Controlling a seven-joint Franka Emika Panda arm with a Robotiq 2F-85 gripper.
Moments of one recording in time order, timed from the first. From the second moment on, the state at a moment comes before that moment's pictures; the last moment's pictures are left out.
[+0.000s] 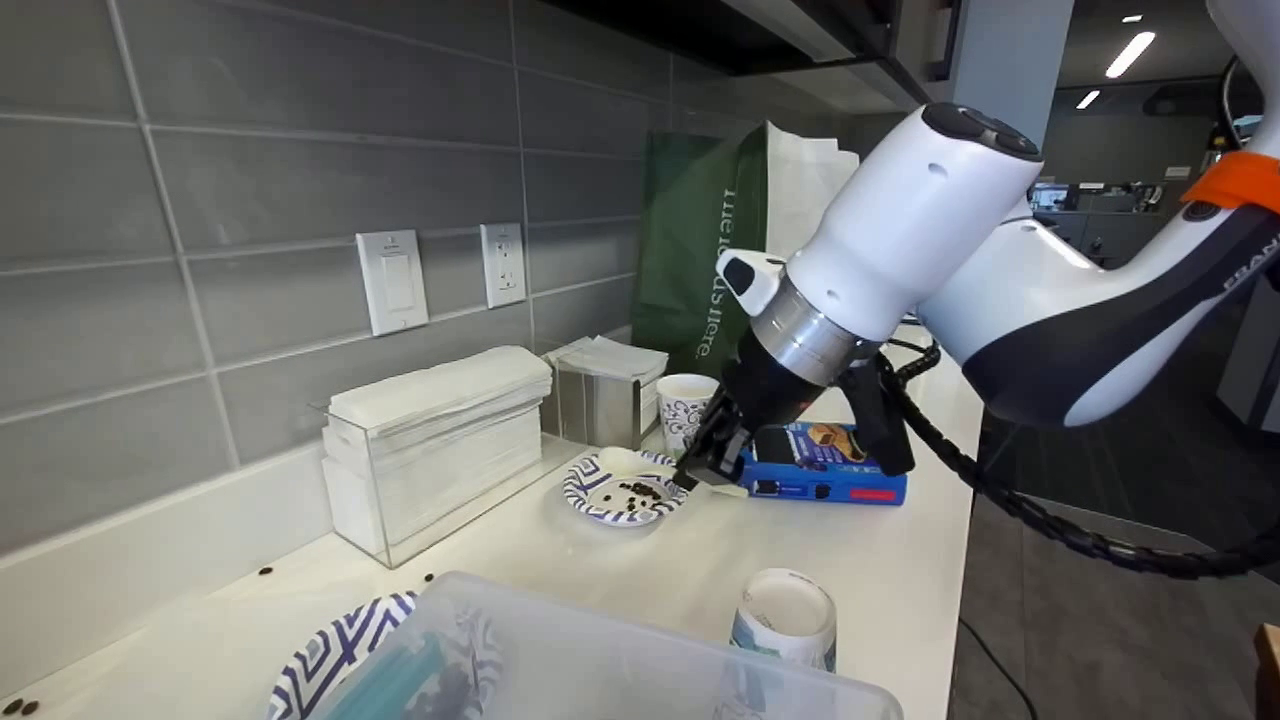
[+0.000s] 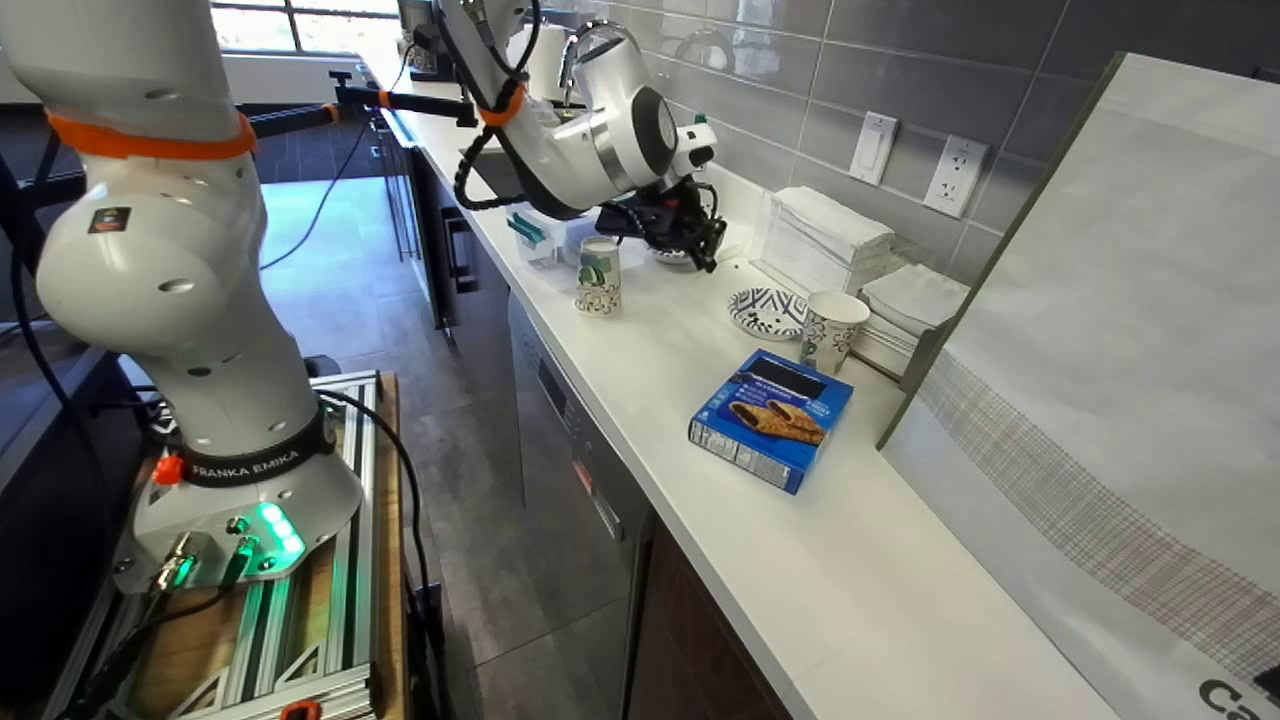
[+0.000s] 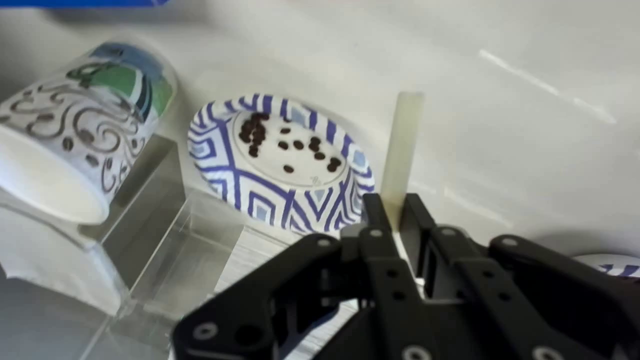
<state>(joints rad) 0.05 0.09 0.12 -2.39 -0.97 3.04 0.57</state>
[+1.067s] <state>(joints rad) -0.05 0.13 0.30 -2.53 -0.23 3.08 0.13</state>
